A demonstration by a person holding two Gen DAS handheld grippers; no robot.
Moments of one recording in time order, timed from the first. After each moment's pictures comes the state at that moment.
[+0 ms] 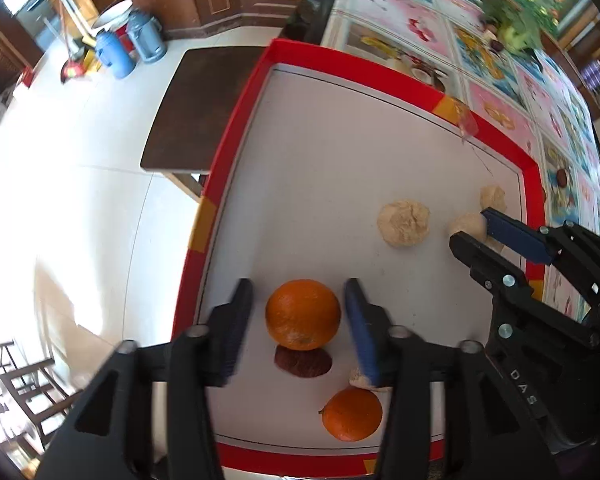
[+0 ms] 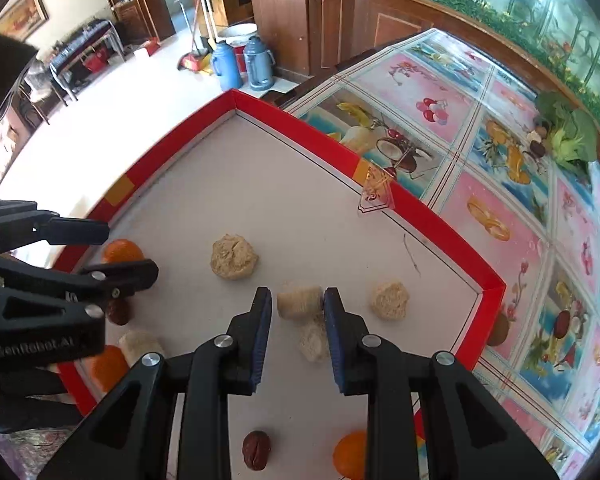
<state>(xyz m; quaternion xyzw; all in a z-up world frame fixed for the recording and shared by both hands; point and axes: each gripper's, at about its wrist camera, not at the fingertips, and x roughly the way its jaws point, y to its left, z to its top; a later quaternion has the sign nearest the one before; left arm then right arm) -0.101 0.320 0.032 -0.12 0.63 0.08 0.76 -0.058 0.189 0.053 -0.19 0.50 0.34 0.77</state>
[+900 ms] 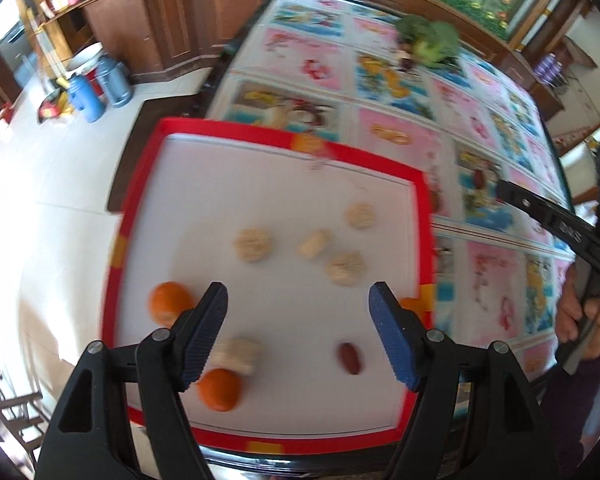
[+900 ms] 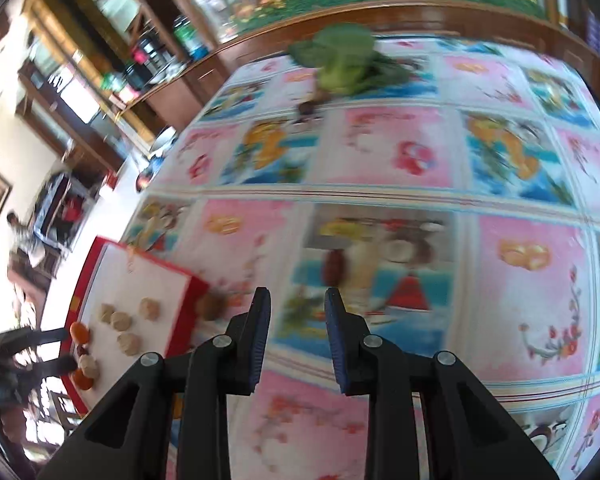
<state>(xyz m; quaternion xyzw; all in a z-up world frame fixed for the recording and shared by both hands) -0.101 0.233 0.092 -0.11 0.57 0.01 0.81 0.032 -0.068 0.070 0.07 0.50 0.25 0.83</state>
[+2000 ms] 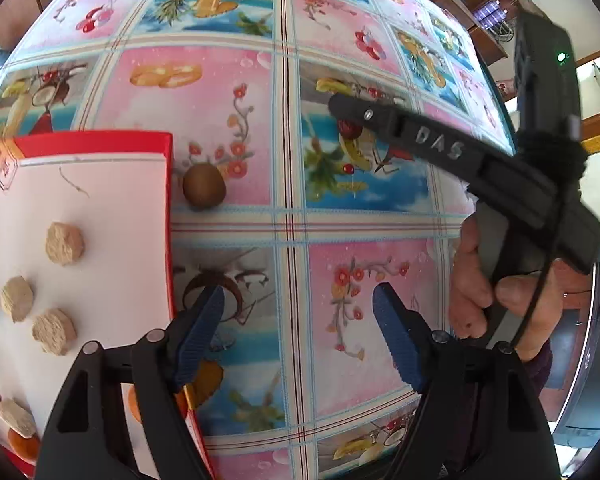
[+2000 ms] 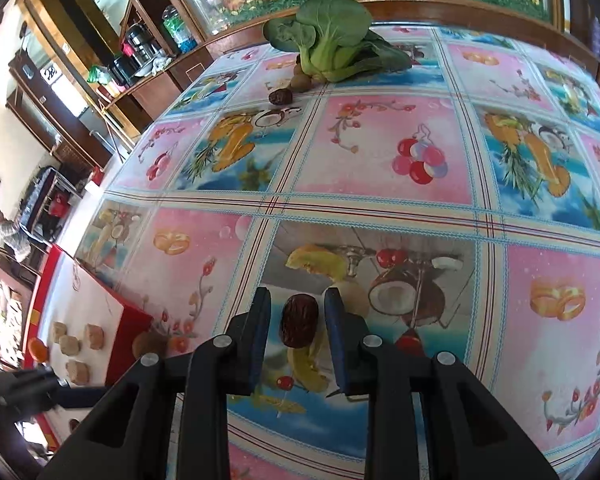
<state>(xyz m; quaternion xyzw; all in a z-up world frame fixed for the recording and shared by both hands) -0.022 0.092 0.031 -0.14 0.63 -0.12 0.76 0.070 -0.051 0.033 0.03 0.49 0.24 0.83</state>
